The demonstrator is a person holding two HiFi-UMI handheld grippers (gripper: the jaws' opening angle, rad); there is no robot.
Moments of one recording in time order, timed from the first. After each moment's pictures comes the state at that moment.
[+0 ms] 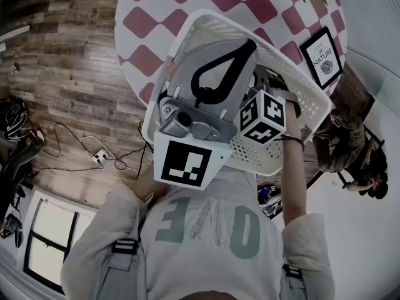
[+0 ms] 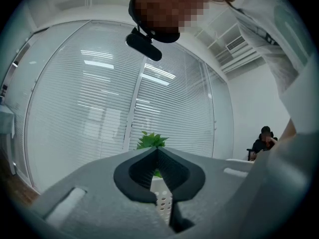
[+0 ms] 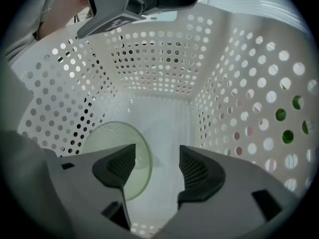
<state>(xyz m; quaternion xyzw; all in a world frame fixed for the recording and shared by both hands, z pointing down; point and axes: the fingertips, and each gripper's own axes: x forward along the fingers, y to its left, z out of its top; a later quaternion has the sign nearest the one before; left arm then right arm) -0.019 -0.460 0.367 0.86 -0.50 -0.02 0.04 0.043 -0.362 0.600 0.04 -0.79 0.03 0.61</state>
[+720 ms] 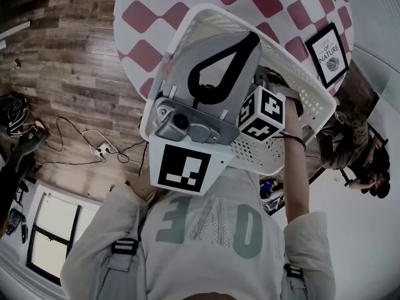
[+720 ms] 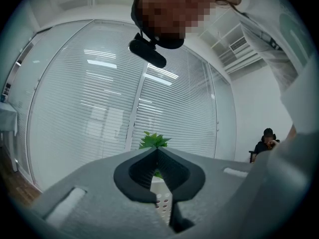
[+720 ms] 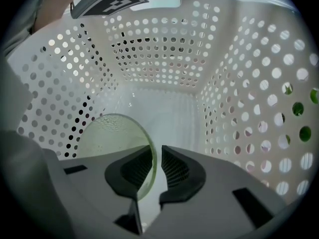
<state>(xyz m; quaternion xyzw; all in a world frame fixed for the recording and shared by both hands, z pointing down) -0.024 -0.463 0.365 0.85 -0.52 -0.02 0.05 0.046 -0.356 0.611 0.03 -0.77 0.03 0.63</state>
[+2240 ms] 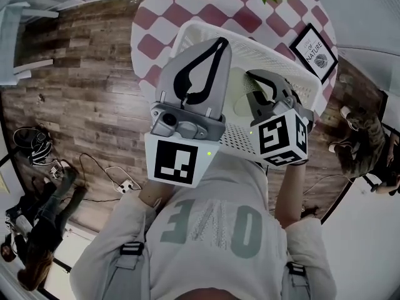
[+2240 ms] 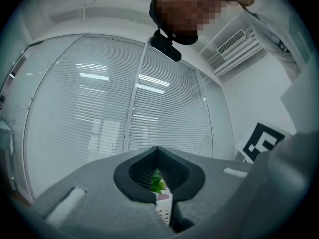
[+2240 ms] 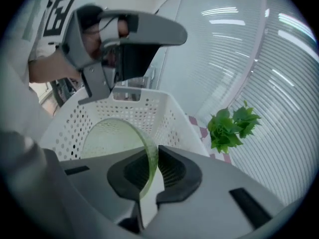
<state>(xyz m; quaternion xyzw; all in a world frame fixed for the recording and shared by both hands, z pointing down) -0.022 -0.428 0.298 0.86 -0.51 -0.04 -0.01 0.041 -0.389 0.450 0.27 -0.85 0.00 0.46</state>
